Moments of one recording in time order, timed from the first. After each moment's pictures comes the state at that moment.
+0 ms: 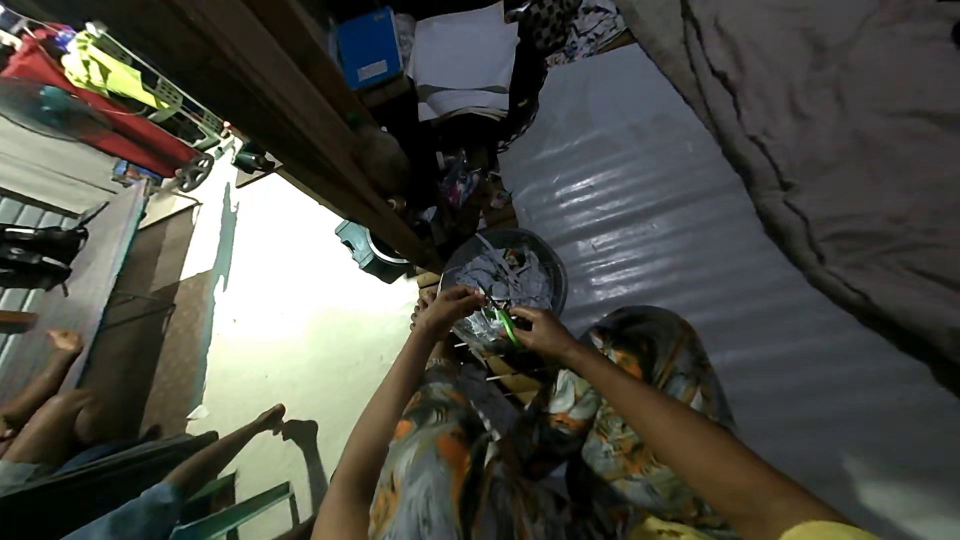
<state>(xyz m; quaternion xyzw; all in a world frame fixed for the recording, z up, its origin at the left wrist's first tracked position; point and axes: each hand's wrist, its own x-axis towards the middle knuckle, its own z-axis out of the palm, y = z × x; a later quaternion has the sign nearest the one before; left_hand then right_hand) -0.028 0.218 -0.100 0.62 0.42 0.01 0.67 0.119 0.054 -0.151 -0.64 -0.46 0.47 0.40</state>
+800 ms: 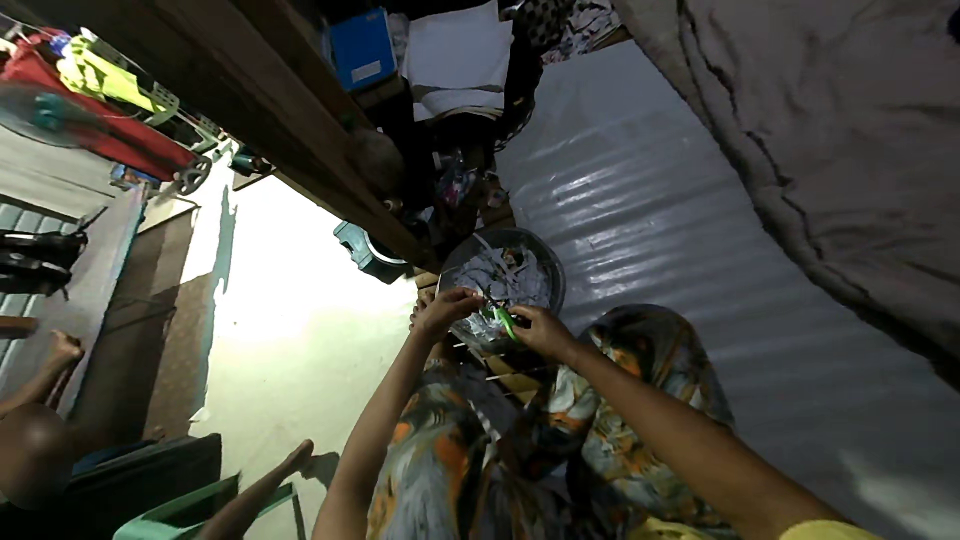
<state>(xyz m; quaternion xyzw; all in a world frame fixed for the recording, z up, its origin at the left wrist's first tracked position) -0.030 0.220 -0.102 0.63 0.41 -0.01 0.66 0.121 0.053 -0.143 -0.66 -0.45 0.47 0.37</state>
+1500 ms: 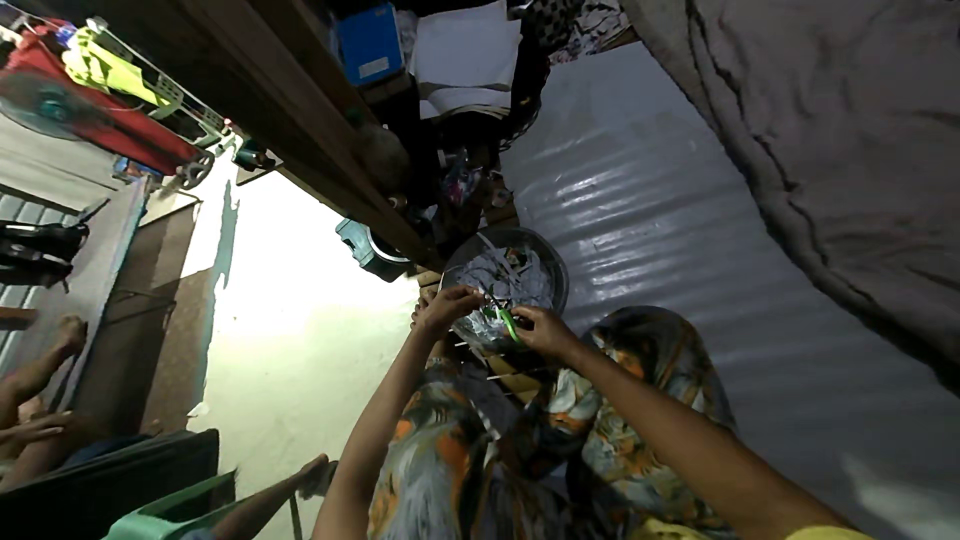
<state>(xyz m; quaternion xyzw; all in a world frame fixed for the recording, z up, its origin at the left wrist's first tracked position) -0.031 0.222 -0.105 0.63 0.41 0.01 0.65 0.120 0.053 -0.149 -0.65 -0.46 0.47 0.39</state>
